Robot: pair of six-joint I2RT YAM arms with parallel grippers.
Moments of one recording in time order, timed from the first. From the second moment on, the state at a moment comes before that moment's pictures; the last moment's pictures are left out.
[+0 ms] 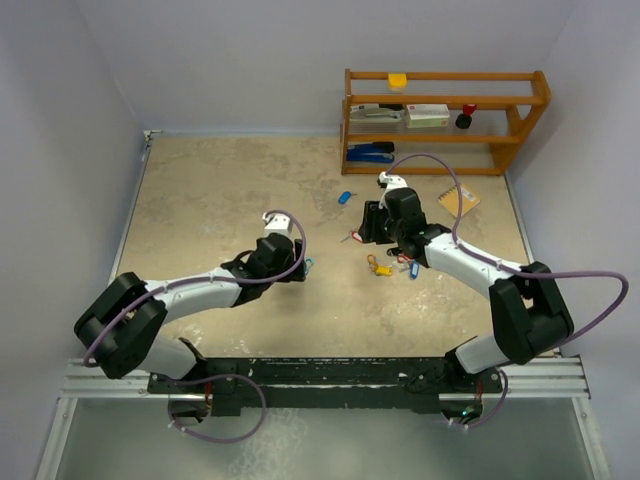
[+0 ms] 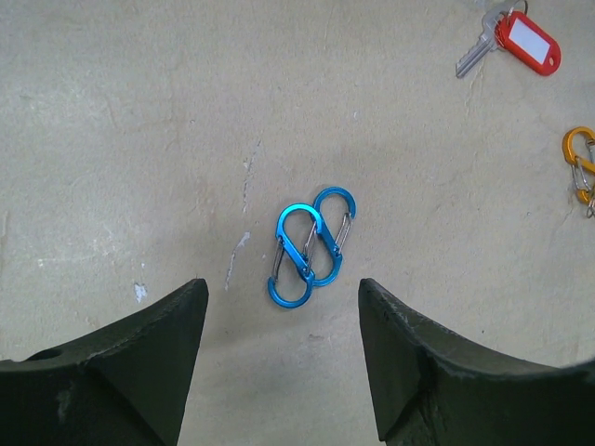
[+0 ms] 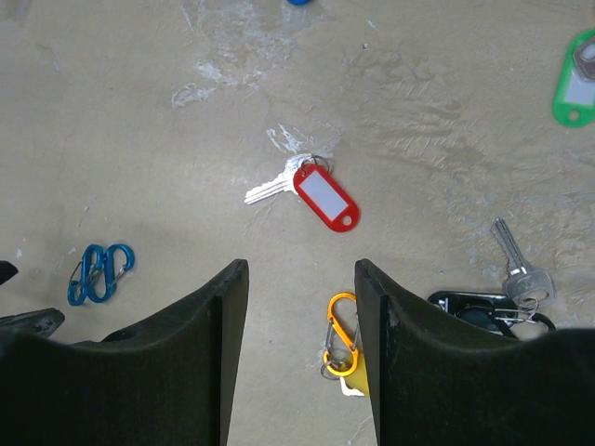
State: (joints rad) left arm -0.76 1.40 0.62 0.05 -0.31 -0.58; right arm 0.47 1.48 0.86 -0.06 0.03 0.34
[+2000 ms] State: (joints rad) left arm -0.76 1.56 0.61 0.24 -0.30 -0.57; right arm 0.47 1.46 0.84 -0.06 0.01 0.35
